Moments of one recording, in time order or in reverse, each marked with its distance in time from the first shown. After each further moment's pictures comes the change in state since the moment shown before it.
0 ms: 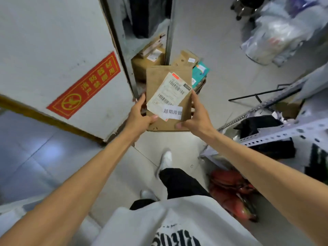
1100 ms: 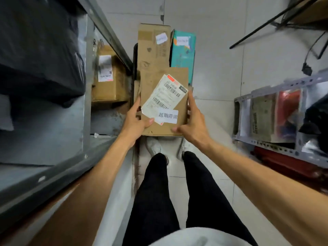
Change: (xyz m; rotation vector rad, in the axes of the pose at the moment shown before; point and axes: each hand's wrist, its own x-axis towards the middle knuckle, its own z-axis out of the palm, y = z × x) left_hand 0.482 -0.004 0.054 0.360 -0.469 -0.302; right_hand 0.388 0.103 0.052 0.347 0.380 0.543
